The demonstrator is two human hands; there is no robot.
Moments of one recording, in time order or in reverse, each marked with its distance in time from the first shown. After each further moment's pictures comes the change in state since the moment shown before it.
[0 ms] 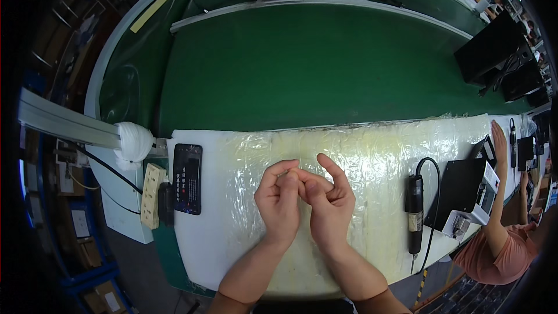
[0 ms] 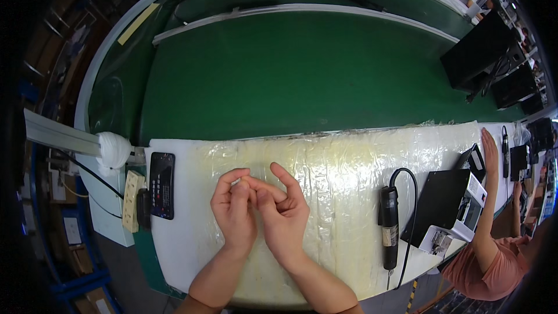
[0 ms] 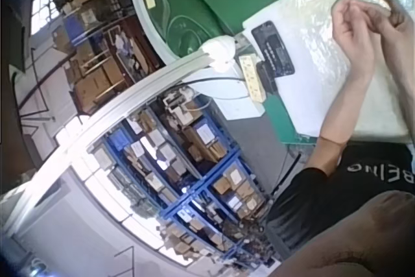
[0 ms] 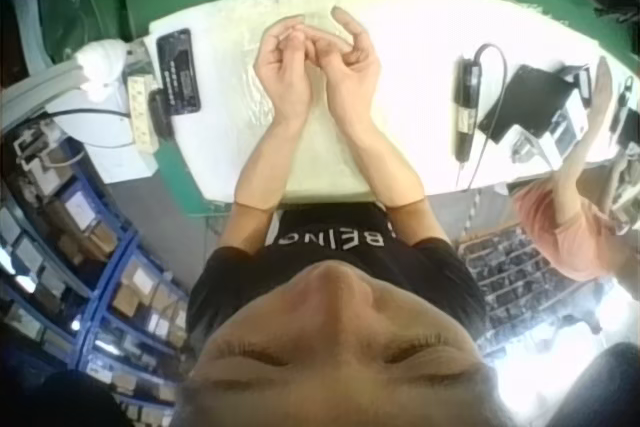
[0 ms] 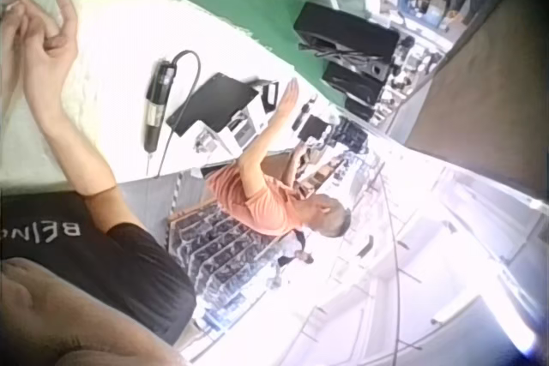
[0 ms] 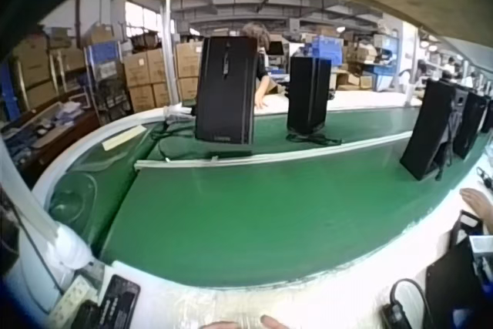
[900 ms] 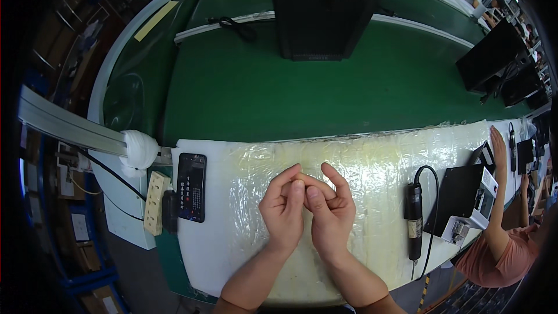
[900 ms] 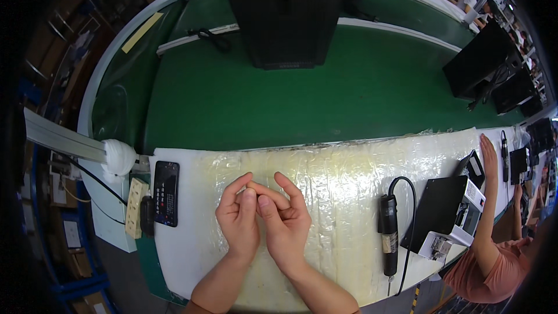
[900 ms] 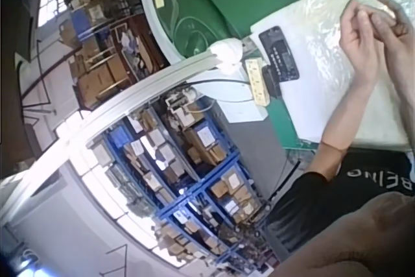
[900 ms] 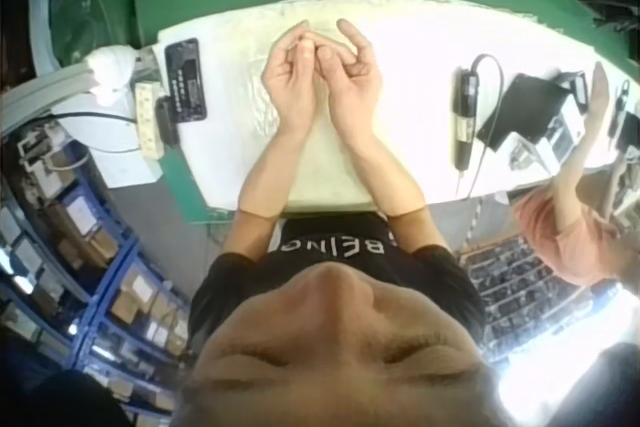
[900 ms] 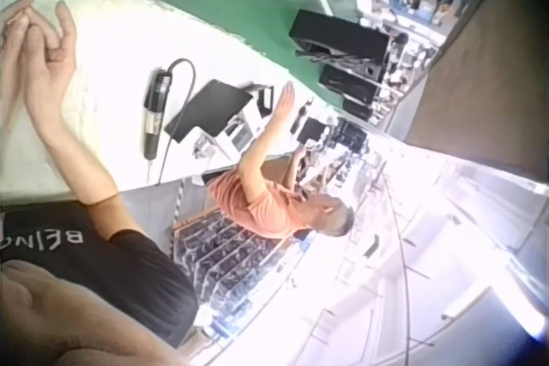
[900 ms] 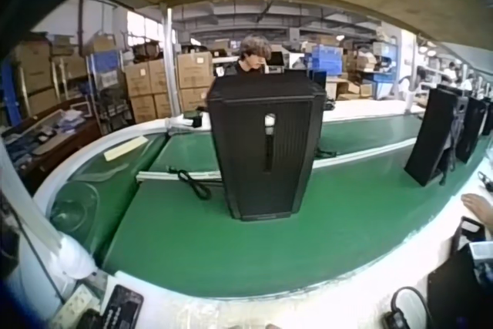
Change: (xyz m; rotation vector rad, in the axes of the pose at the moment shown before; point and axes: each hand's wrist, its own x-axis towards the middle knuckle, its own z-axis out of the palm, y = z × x) left_hand -0.002 -0.005 -0.004 0.058 -0.069 0.099; right_hand -0.002 0.000 0.003 0.033 -0.006 -0.079
